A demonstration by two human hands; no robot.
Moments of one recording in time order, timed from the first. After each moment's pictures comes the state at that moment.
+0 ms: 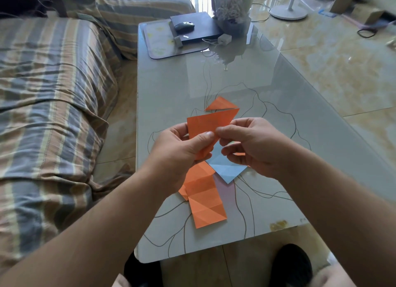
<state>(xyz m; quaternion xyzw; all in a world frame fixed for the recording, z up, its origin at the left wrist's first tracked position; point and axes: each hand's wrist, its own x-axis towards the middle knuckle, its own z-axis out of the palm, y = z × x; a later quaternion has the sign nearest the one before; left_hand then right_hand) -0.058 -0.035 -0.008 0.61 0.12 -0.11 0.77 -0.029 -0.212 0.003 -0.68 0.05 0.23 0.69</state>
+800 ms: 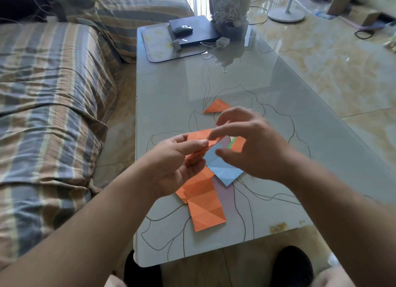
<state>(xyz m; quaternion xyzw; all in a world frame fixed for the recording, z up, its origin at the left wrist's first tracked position) -0.053 -0.029 0.001 0.52 0.22 -0.23 0.79 -0.027 -0.230 -0.011 -0.88 -0.29 -0.08 0.35</state>
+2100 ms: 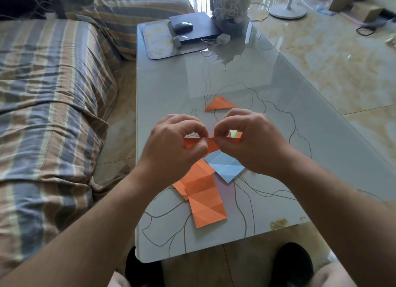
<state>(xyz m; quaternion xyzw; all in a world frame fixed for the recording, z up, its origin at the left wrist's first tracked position) -0.051 -0.015 -0.009 0.91 -0.15 0.16 0.34 -0.028 -0.220 -0.010 -0.88 -0.24 -0.09 0.39</state>
